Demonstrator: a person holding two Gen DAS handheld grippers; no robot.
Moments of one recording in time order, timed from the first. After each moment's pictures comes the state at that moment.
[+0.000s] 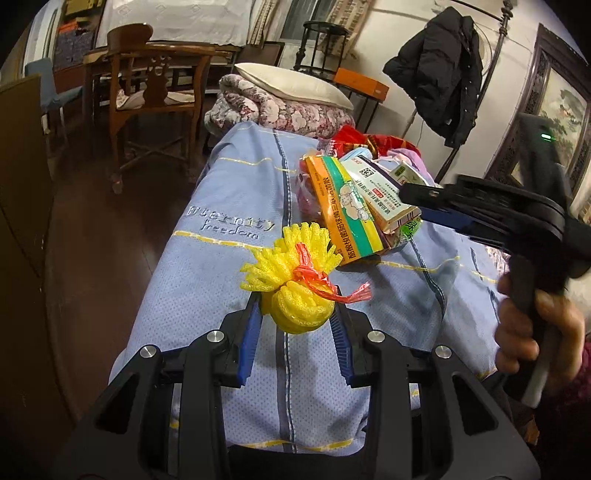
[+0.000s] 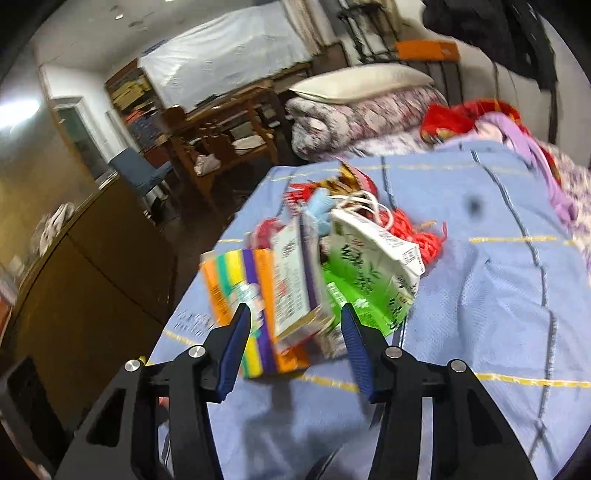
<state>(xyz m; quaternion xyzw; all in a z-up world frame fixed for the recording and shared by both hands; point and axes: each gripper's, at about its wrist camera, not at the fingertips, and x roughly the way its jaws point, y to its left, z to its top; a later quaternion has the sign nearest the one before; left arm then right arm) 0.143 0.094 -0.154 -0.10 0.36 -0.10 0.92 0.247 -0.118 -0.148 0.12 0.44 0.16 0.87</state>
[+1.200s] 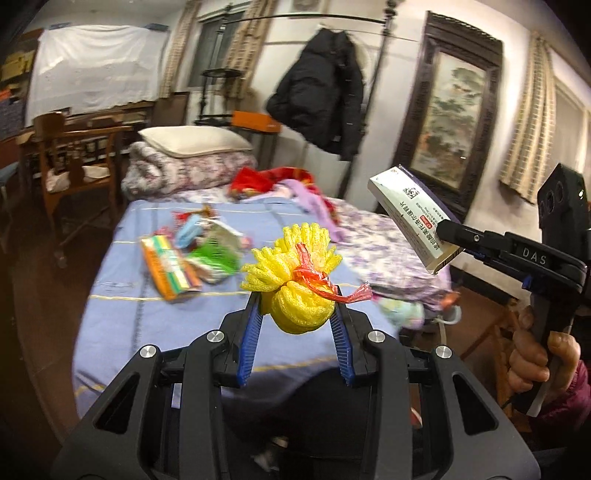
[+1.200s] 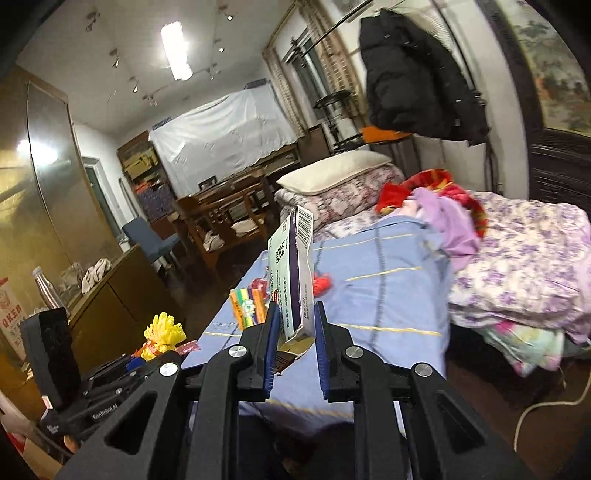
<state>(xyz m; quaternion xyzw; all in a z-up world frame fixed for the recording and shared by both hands) 0.023 -0.034 -0.039 -0.04 0.27 -0.26 0.93 0.006 -0.290 0.010 0.15 0.29 0.13 0.94</state>
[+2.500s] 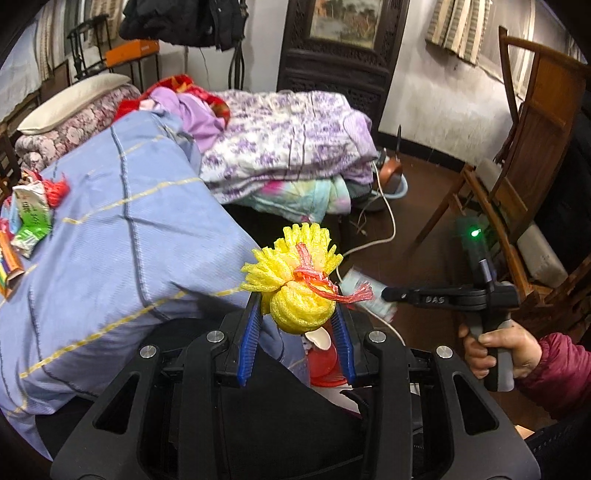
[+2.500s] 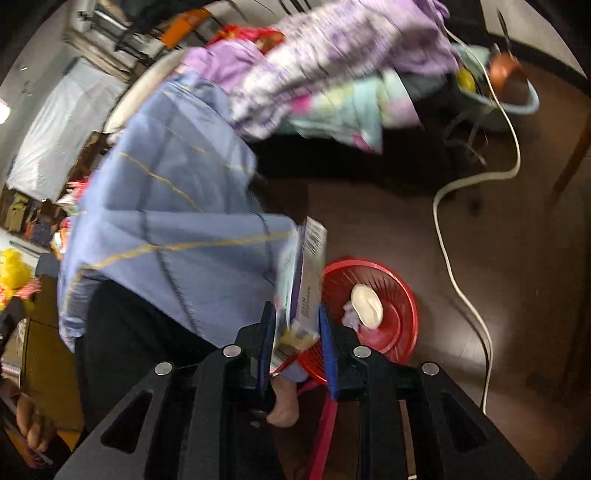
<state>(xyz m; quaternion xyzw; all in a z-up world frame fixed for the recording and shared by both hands) 0.015 -0.255 -0.138 0.13 0.42 -0.38 0.82 -0.083 -0.519 -0.274 0.32 0.54 -0.07 0.78</state>
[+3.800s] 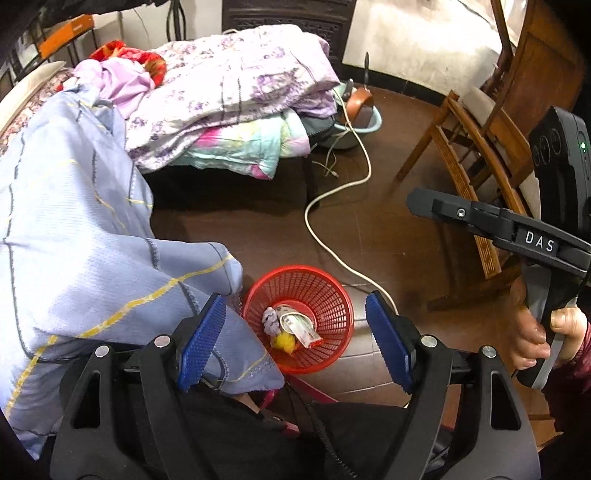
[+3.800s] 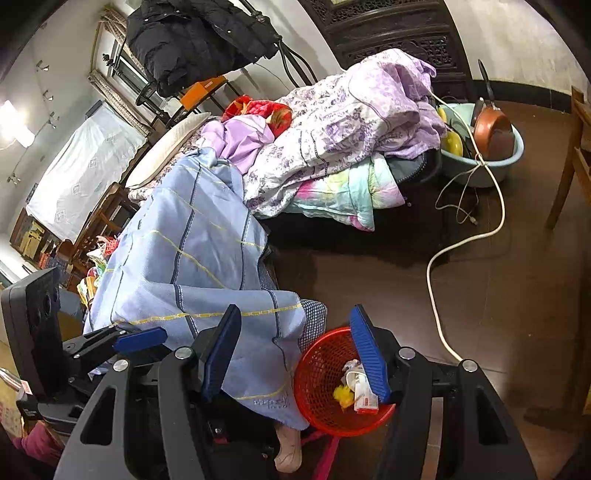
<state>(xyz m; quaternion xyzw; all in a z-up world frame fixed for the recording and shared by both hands) 0.021 -0.356 -0.205 0.20 0.49 -0.42 0.74 -0.112 -0.553 -0.201 0.31 0.41 -0.09 0.86</state>
